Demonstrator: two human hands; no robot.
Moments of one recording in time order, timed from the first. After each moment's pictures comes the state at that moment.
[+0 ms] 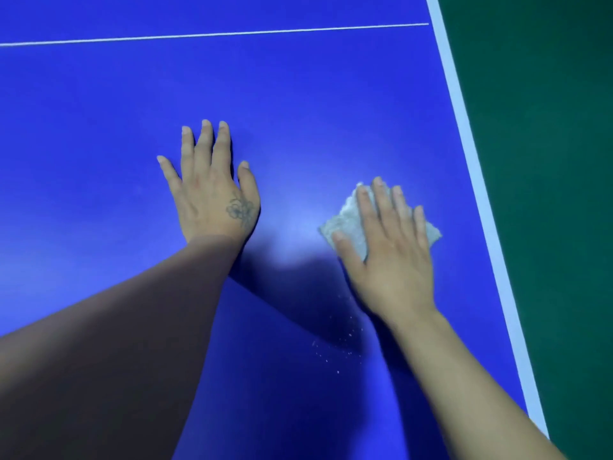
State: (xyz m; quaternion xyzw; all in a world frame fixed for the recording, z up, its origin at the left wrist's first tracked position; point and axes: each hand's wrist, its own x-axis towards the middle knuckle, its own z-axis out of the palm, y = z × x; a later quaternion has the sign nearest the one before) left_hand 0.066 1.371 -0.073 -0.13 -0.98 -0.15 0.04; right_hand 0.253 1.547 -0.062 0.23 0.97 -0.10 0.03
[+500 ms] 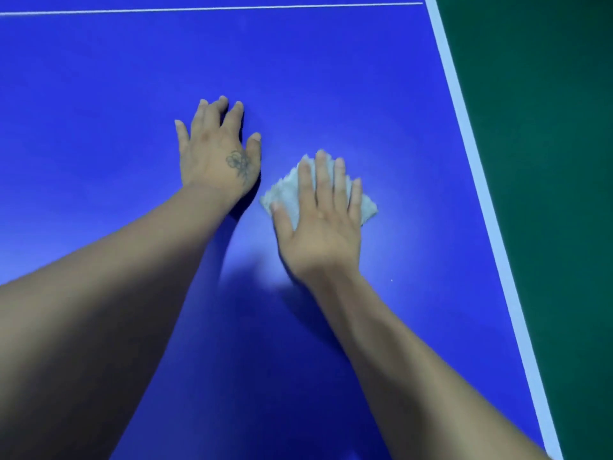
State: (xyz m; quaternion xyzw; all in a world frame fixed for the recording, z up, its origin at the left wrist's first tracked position) left_hand 0.067 1.352 -0.059 -0.19 -0.97 -0.14 -0.04; right_hand 0.230 1.445 -0.071 0.24 0.96 -0.12 -0.01
